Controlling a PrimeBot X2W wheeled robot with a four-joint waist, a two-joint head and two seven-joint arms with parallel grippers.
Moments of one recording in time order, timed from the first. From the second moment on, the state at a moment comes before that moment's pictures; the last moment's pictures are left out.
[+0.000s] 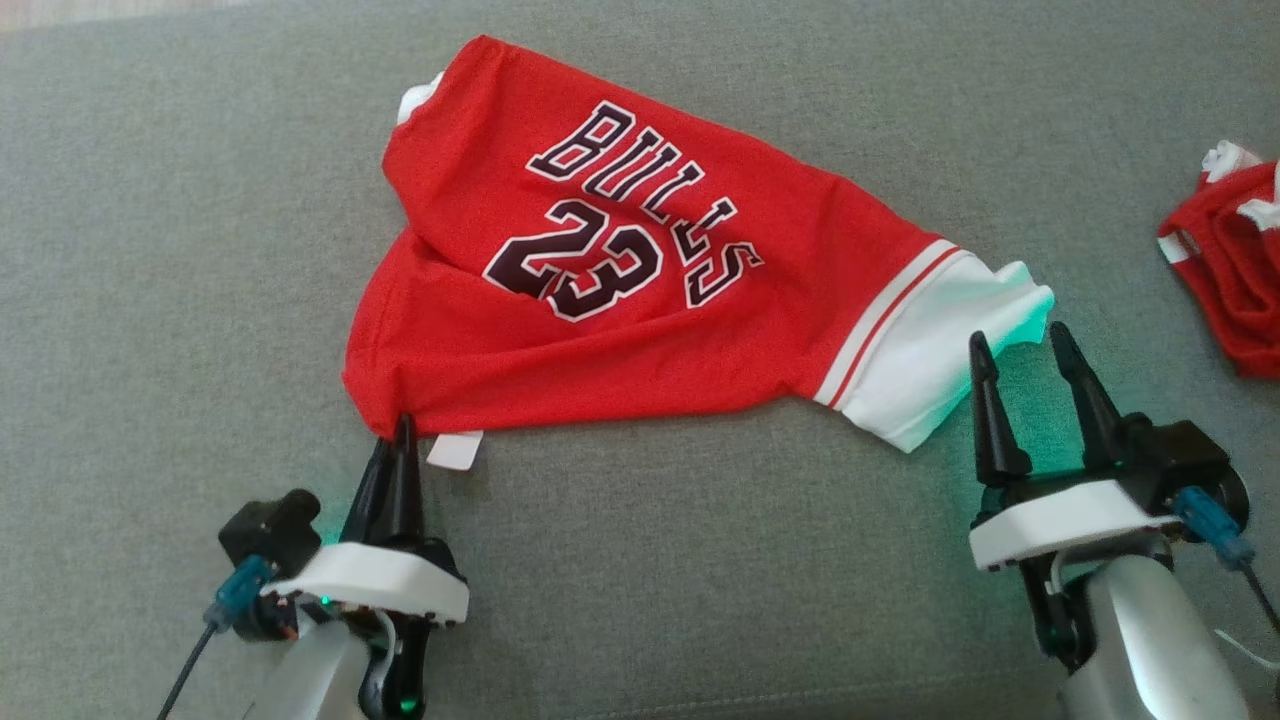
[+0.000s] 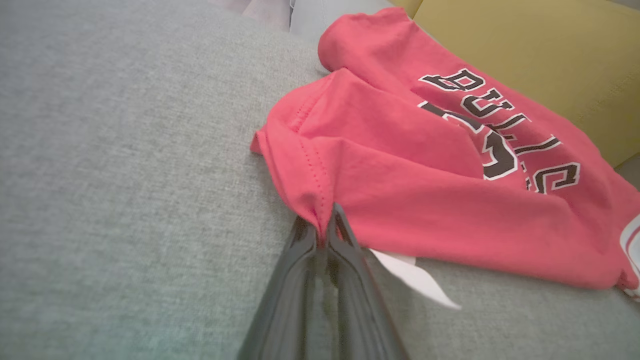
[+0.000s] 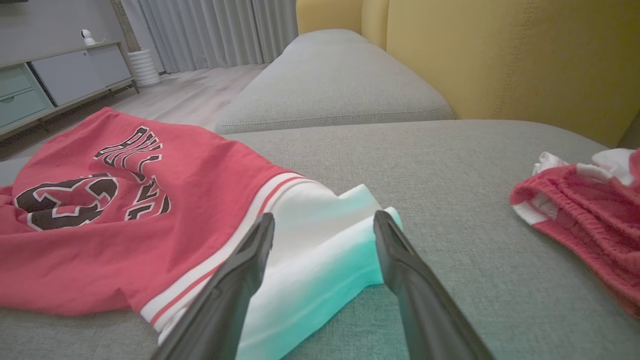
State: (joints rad) left arm -0.26 0.11 -0.35 0.57 -0.64 -0.12 -0.27; right arm -0.18 -0.07 0.03 0.34 0.11 0.13 -0.26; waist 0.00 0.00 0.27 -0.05
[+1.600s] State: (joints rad) left arm -0.16 0.06 -0.19 0.35 -0.46 -0.13 -0.26; right arm -0.25 -0.09 0.10 0.68 0.36 0.13 -0.27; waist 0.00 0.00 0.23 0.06
